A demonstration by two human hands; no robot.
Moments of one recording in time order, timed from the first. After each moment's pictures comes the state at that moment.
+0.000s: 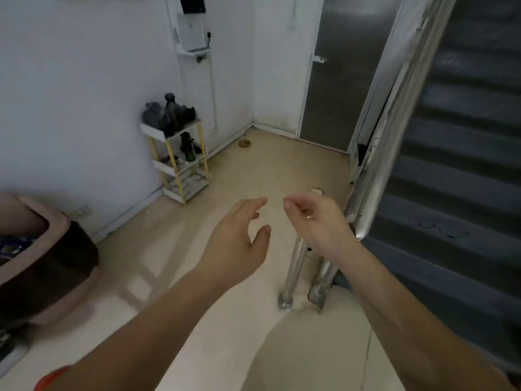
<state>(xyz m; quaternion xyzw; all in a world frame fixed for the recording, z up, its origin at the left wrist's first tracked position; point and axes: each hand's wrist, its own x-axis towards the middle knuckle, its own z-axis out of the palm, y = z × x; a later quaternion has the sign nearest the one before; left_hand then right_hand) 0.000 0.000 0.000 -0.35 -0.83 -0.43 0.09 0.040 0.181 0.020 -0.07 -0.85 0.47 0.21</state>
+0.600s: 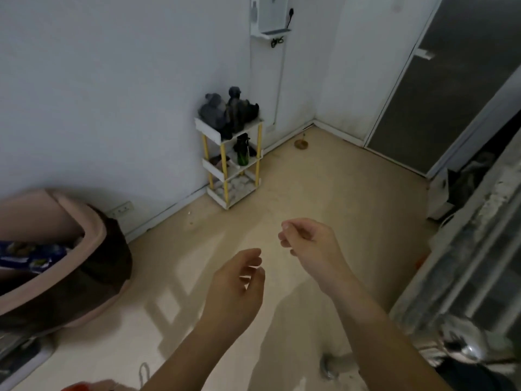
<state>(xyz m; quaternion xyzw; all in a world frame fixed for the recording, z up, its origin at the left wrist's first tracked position) -0.319 -0.069 -0.073 -0.04 -0.83 -0.55 -0.01 -0.353 0.100 -0.033 -0.14 -0.78 0.61 0.04</state>
